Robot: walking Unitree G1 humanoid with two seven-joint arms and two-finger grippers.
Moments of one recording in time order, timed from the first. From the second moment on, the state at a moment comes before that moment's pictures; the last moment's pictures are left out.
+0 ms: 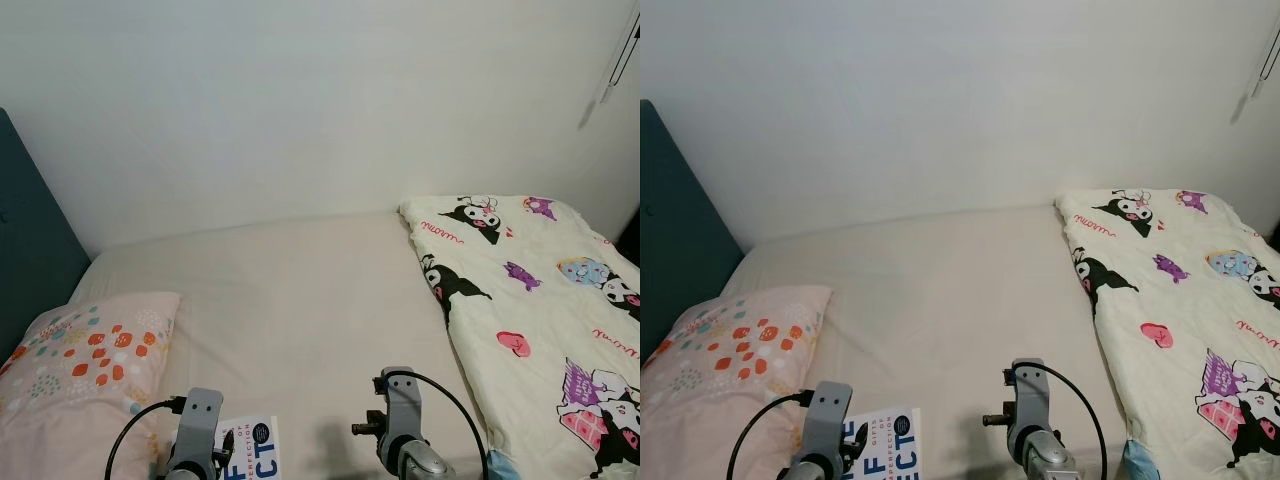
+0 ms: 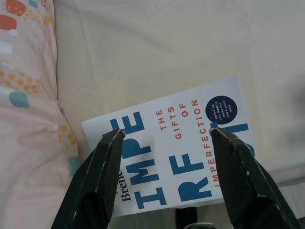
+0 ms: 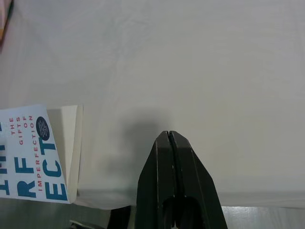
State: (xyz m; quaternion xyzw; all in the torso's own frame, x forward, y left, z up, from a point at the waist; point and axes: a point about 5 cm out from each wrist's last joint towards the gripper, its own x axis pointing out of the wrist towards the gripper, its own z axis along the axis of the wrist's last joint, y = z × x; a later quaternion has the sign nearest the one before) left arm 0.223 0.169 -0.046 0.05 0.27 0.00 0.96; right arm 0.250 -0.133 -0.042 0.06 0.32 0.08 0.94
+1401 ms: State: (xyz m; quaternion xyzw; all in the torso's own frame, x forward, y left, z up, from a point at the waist) left arm 0.223 0.168 -0.045 0.05 0.26 0.00 0.96; right arm 0.251 -0.134 -0.041 0.05 0.32 0.07 0.94
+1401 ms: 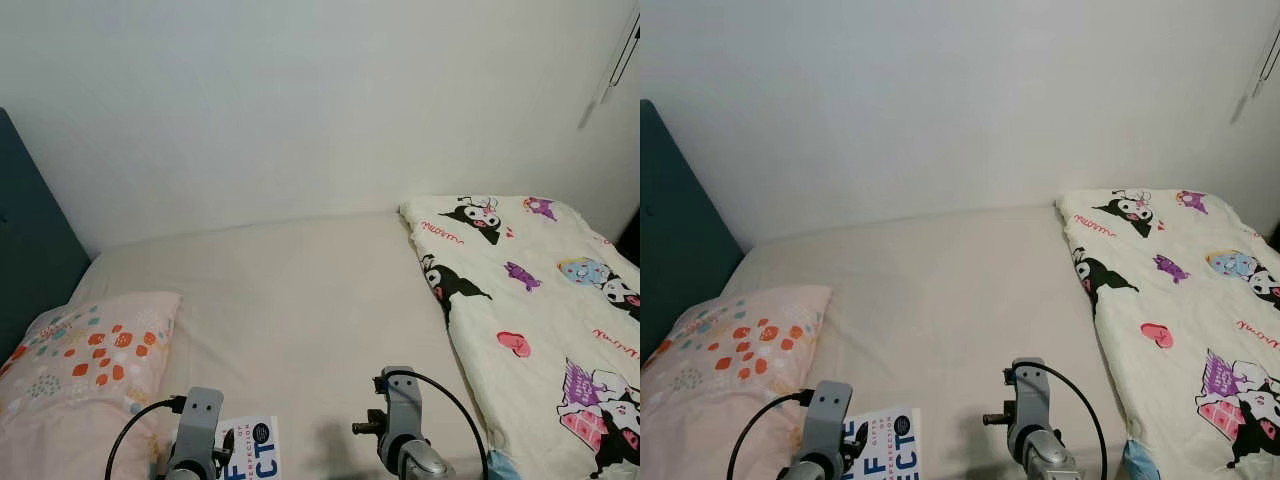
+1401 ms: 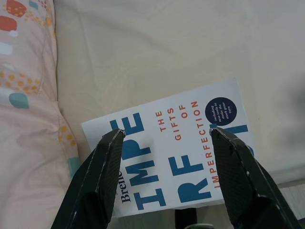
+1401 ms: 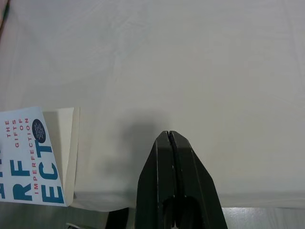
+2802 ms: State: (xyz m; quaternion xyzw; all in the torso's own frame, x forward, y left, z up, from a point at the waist) left arm 0.224 0.168 -0.044 0.05 0.26 -0.01 0.96; right arm 0.252 -0.132 -0.040 0.05 0.32 0.08 0.94
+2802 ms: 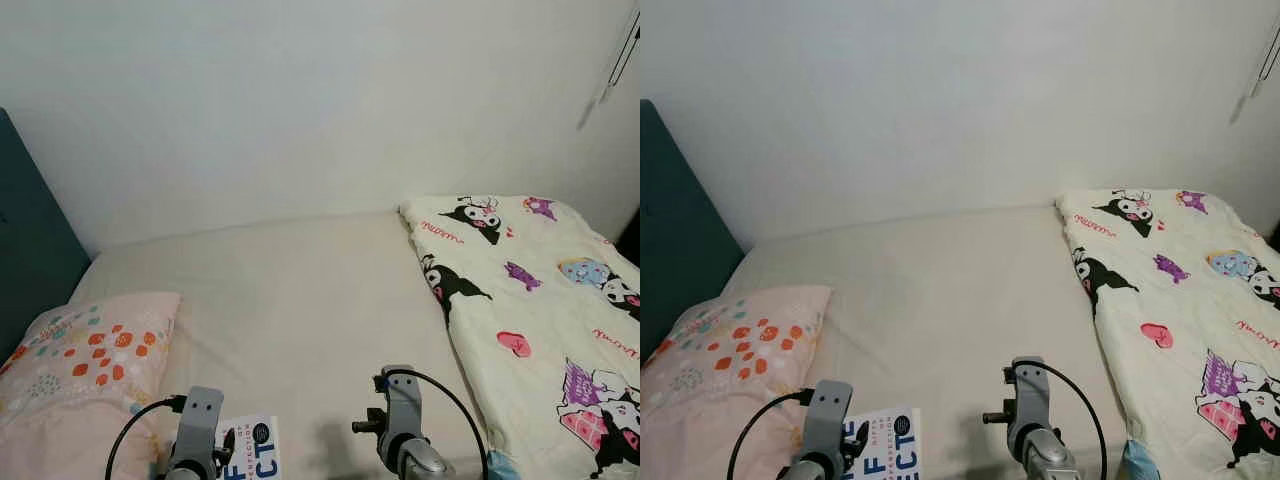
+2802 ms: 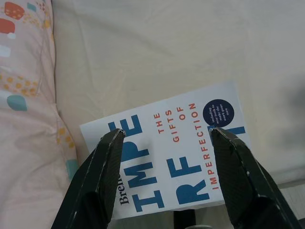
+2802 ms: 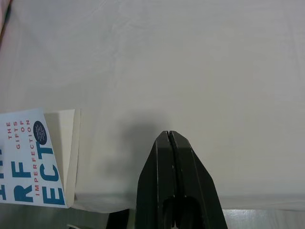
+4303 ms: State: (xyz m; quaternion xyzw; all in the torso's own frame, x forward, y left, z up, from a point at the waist) left arm 0.226 0.167 -0.042 0.04 0.25 -0.01 0.97; right arm 0.255 -0.132 -0.038 0.05 0.31 0.08 0.95
